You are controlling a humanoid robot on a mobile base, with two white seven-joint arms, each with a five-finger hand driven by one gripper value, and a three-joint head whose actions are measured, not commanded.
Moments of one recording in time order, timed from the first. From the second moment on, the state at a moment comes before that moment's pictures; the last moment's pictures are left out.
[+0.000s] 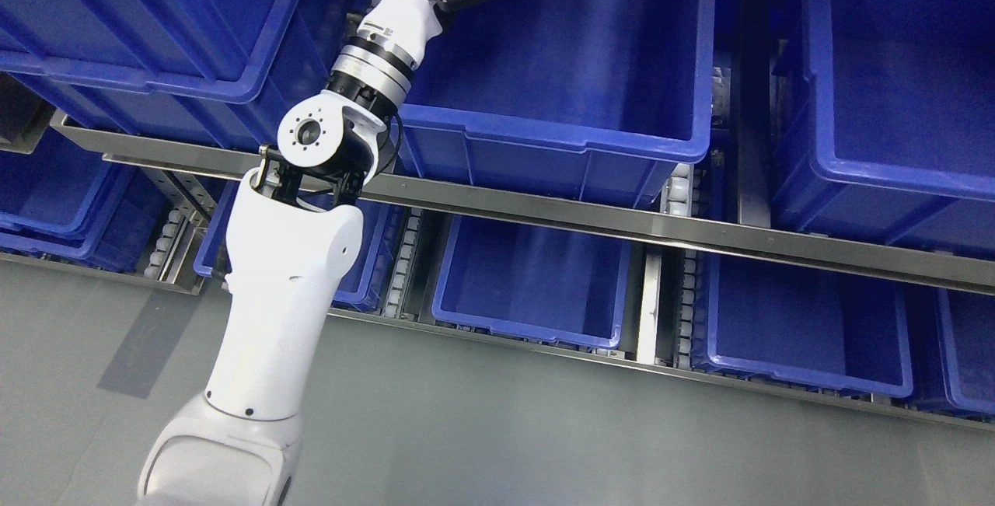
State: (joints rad) left arm -0.74 0.00 -0.24 -1.53 0.26 0.20 -0.15; right arm 0.00 0.00 -0.09 0.00 0.00 -0.10 0.02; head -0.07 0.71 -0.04
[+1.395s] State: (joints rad) left arm -0.51 0.00 -0.31 -1.57 0.21 -0.06 0.04; right arm 0.00 0.00 -0.09 0.00 0.00 -0.10 0.02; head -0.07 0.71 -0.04
